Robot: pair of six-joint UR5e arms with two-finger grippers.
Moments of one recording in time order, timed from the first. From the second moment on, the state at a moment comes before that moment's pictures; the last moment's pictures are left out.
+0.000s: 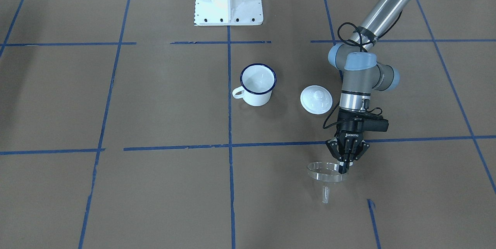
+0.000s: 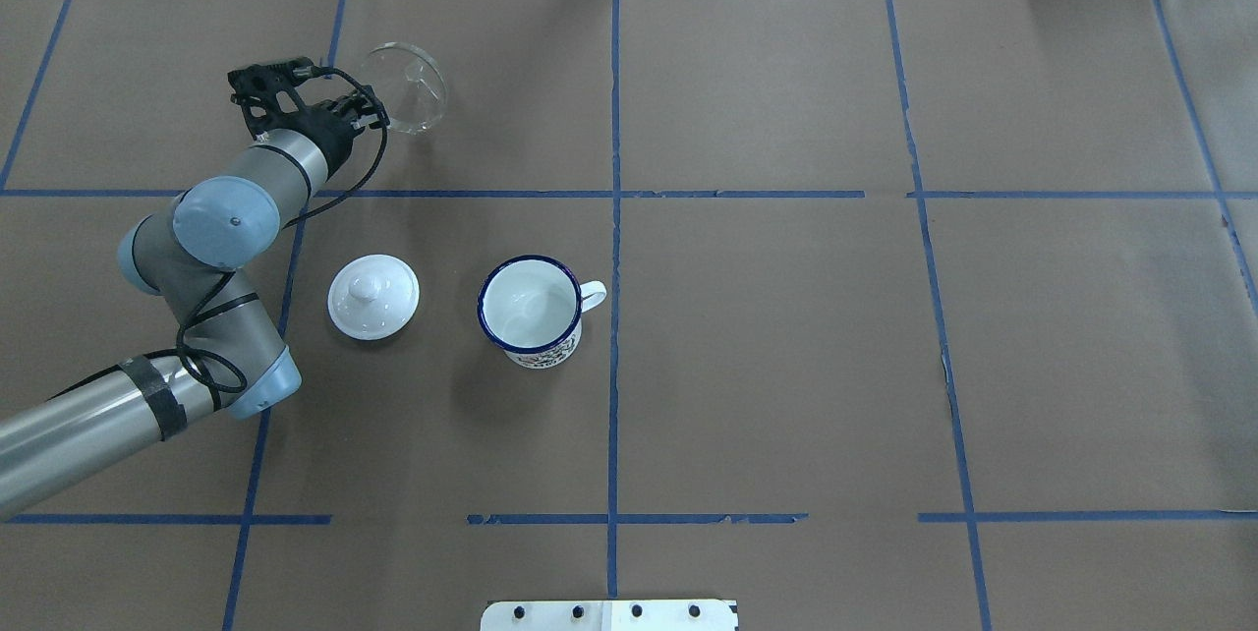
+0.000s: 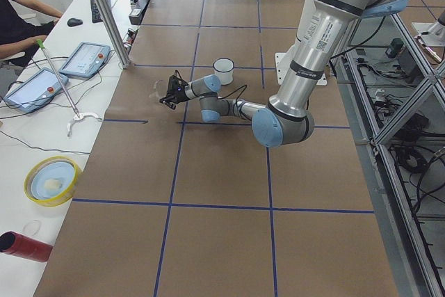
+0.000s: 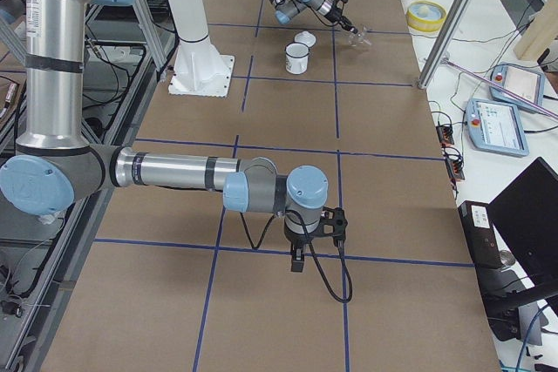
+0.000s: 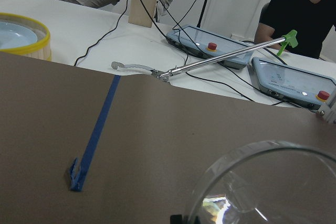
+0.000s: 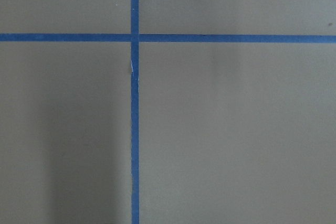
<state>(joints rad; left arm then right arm) -0.66 -2.05 -1.15 -2.77 -1.18 -1.21 1.57 -1.68 1.66 -1.57 2.29 0.01</state>
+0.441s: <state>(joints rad) -0.65 -2.04 -1.15 -2.78 -1.18 -1.20 1.57 -1.68 1.66 -1.57 2.29 0.01</state>
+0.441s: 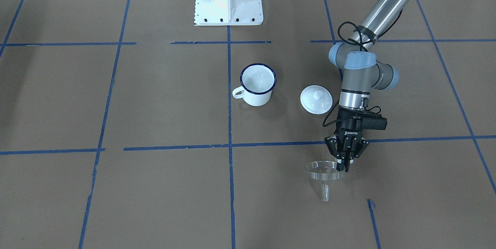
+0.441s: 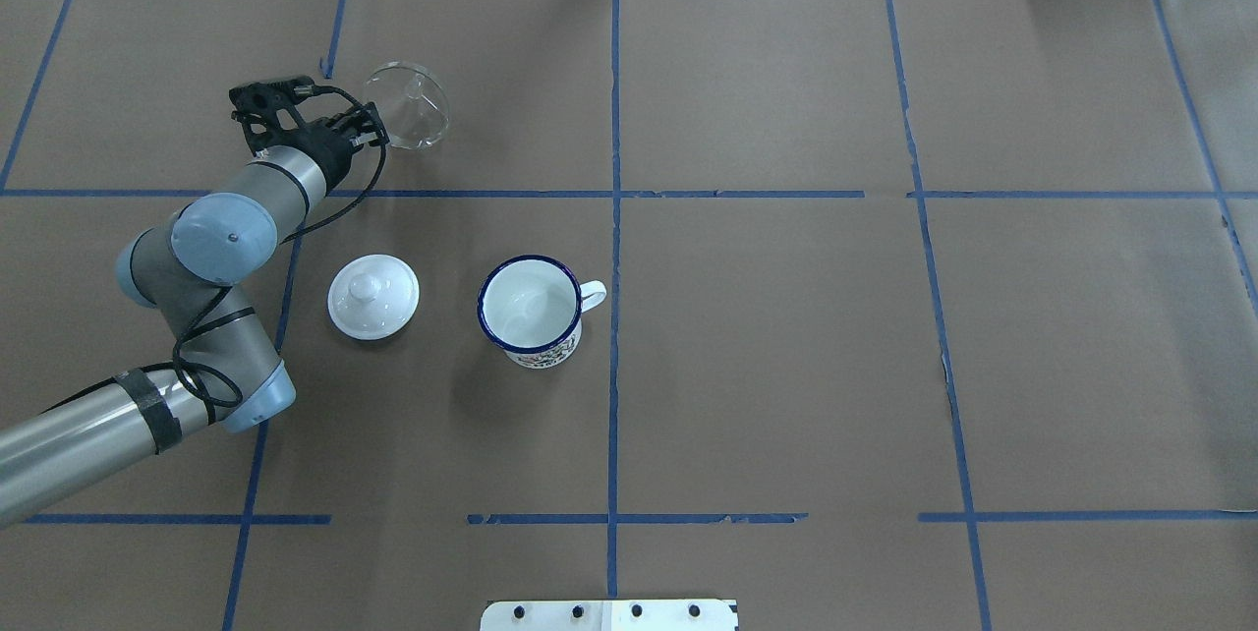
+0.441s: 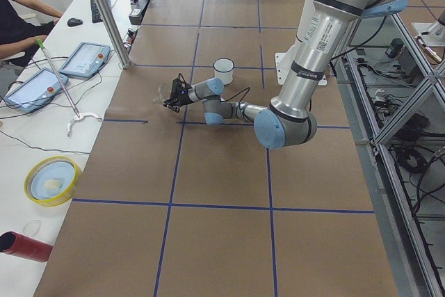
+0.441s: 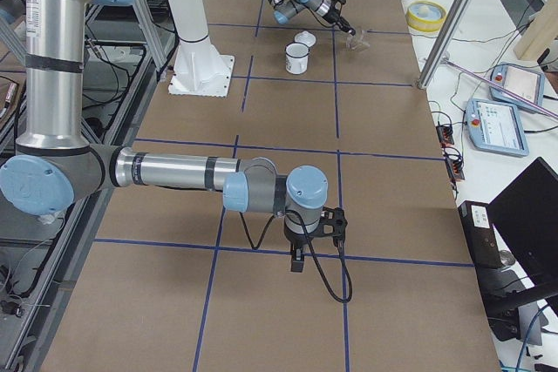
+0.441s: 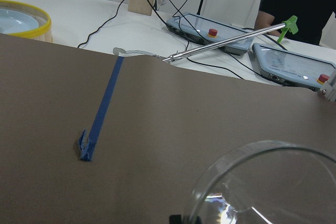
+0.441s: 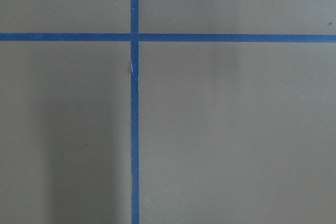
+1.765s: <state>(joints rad) -0.69 -1.73 -1.89 -2.17 -1.57 -1.11 1.57 -1.68 1.66 -1.57 2.29 0.01</state>
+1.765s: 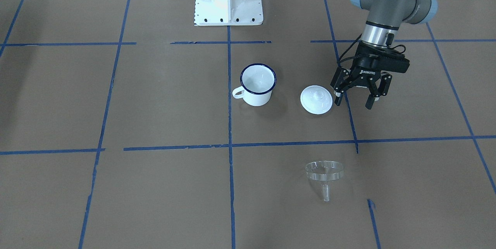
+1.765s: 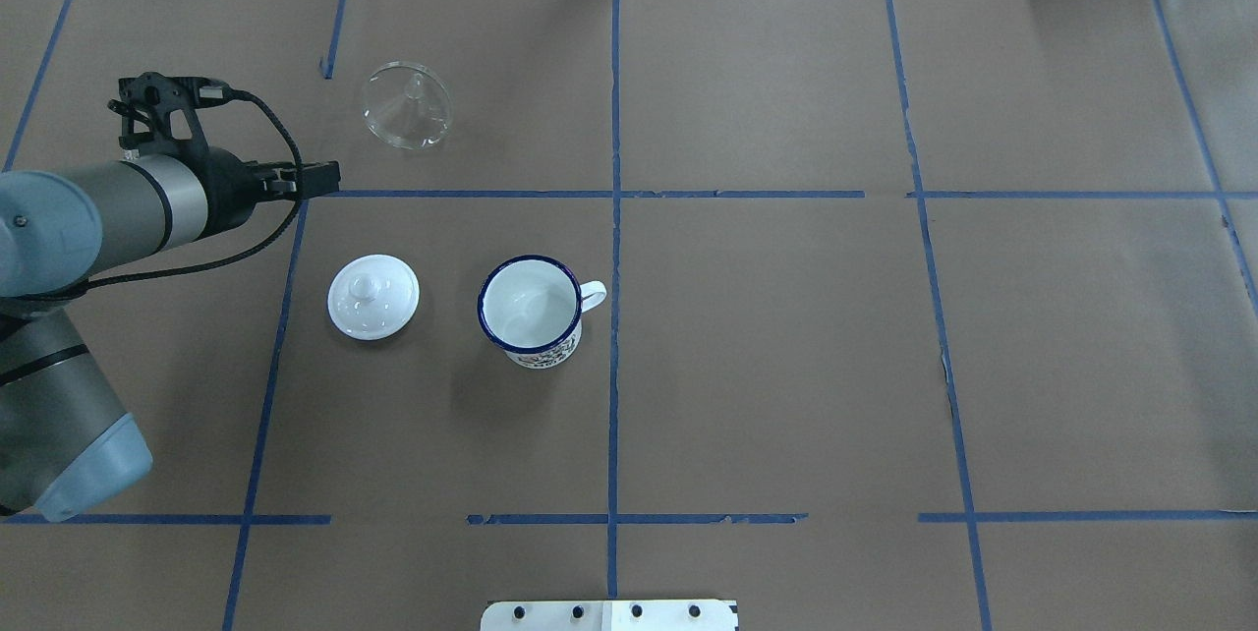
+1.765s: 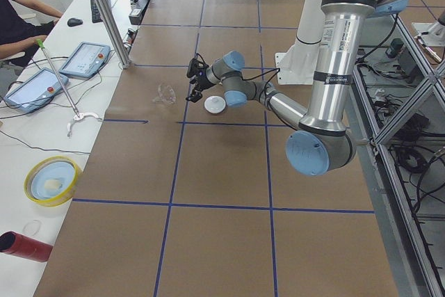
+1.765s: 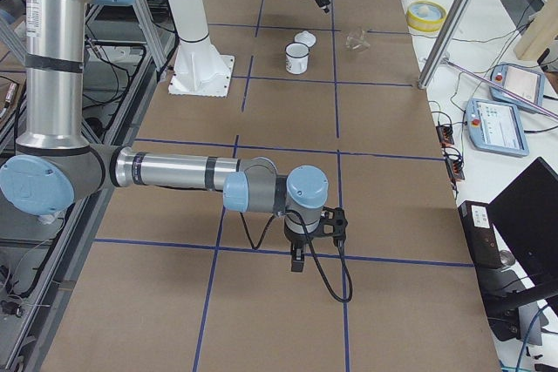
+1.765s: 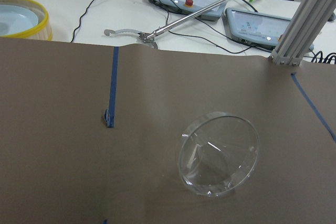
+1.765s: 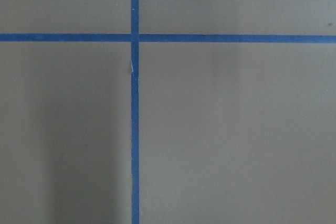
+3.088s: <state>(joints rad) -0.67 -1.96 -1.72 -1.81 -1.88 -1.11 1.57 -1.68 1.66 -1.57 2.29 0.01</state>
